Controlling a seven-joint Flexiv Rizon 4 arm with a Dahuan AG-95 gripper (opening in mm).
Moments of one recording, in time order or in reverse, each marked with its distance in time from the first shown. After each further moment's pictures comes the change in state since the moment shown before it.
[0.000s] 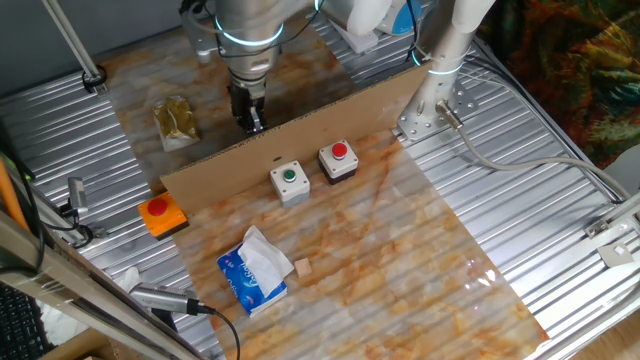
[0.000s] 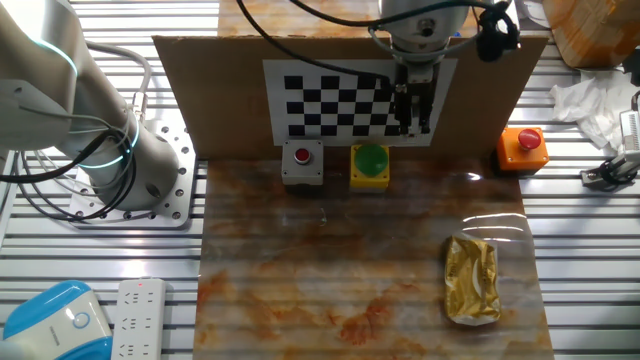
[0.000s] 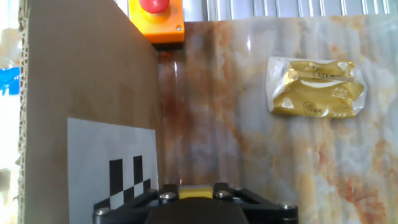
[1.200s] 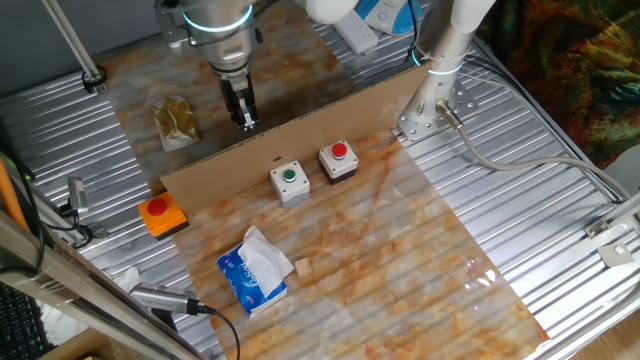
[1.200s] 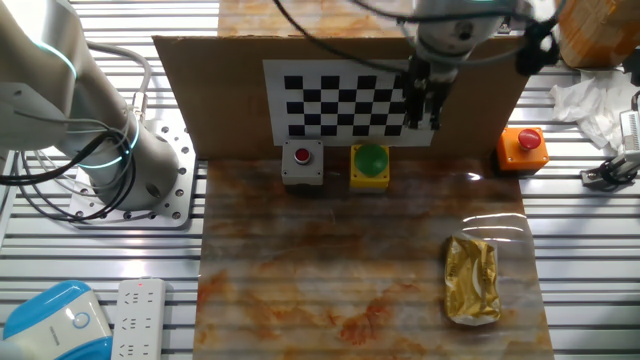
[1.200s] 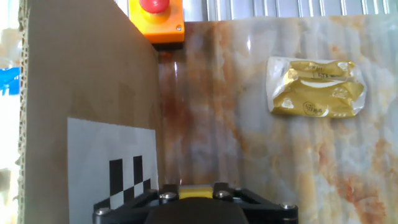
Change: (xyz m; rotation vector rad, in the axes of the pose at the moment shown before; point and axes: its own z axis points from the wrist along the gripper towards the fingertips) arm -0.005 0.007 -0.032 -0.054 0.138 0.025
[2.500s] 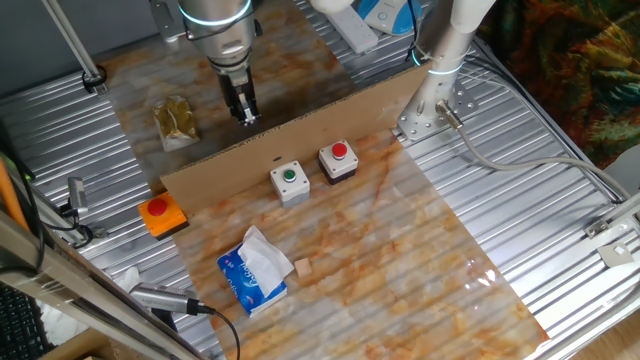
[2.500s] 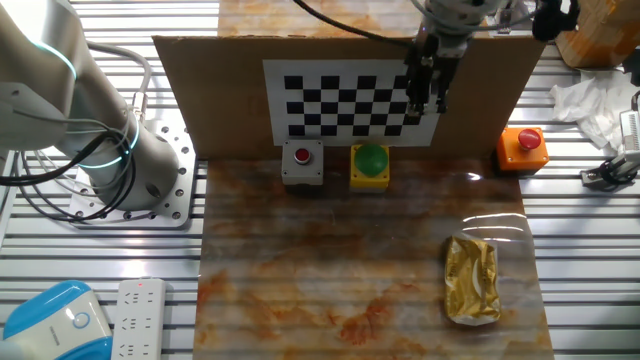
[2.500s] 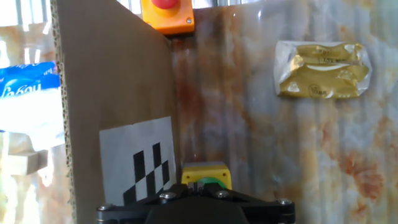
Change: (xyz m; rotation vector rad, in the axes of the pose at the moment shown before) arm -0.002 0.004 -0.020 0.036 -0.006 -0.006
